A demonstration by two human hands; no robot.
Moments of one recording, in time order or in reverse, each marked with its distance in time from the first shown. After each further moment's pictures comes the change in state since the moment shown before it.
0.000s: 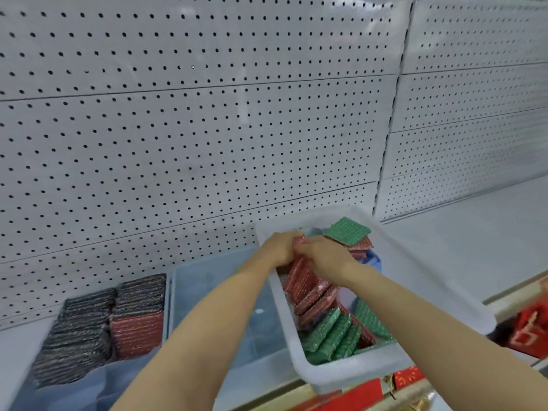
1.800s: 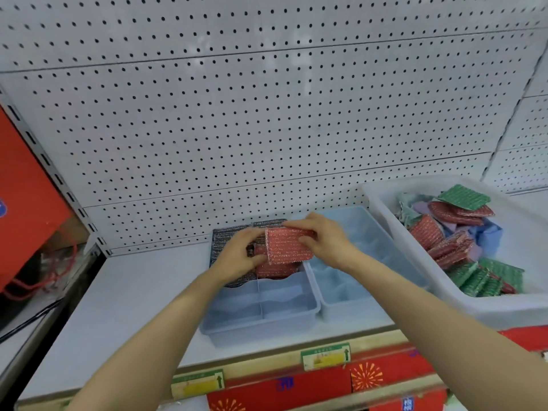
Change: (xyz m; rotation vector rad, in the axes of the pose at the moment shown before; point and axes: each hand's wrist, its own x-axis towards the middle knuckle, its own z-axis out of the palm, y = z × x) left_hand -0.264 -0.278 -0.059 -0.179 0.271 -0.053; right_hand 0.035 -0.267 0.046 0.580 0.183 -0.134
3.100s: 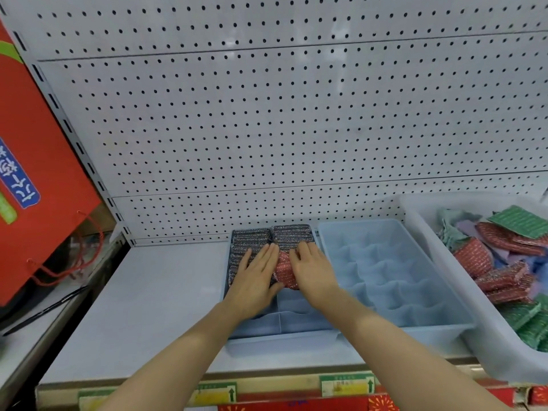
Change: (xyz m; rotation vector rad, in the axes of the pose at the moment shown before) left_hand -0.035 -0.028 0.034 0.563 0.036 0.031; right_hand 0.025 0.008 0.109 -0.749 -0.001 -0.103
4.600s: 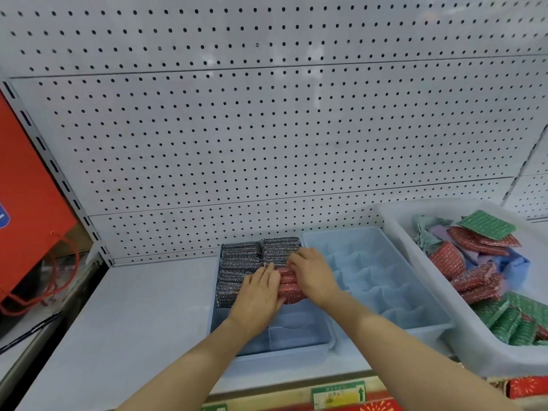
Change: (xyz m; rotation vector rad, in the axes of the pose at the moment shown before) left_hand 0.010 0.034 0.001 0.123 0.084 0.063; right_hand 0.006 0.036 0.006 0.407 0.028 0.084
